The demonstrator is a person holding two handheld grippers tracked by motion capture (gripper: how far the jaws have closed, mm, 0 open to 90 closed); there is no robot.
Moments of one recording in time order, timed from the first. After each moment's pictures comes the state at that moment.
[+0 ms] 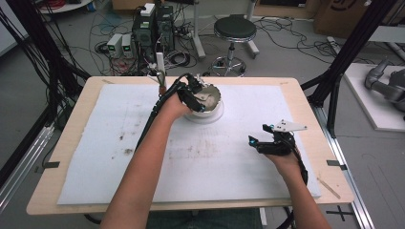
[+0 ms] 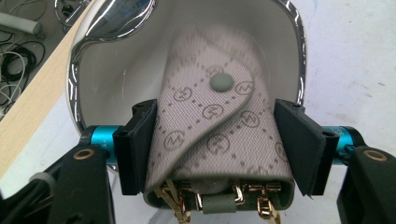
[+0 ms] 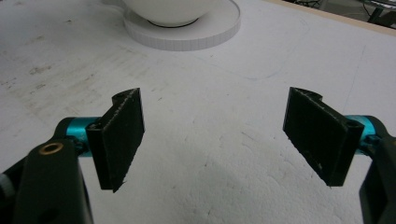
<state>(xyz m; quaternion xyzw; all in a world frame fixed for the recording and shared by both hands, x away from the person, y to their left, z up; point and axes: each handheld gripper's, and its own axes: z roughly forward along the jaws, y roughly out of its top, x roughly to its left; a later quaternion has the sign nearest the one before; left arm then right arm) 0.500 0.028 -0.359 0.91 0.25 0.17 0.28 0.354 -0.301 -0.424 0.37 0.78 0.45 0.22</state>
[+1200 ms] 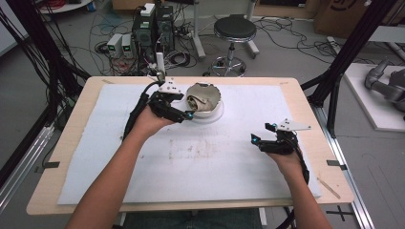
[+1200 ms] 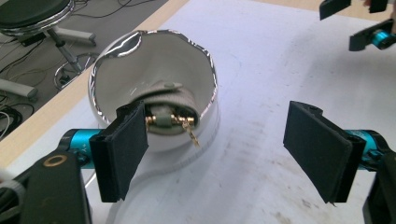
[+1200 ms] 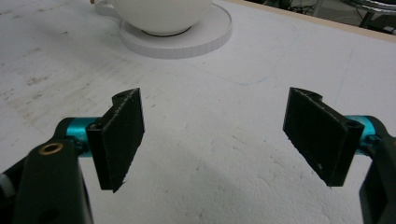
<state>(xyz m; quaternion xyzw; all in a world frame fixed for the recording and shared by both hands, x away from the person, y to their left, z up) 0.416 0.101 -0.333 0.85 0.22 0.17 0.46 0.354 -0.308 -0.422 0.38 0.77 0.46 0.22</state>
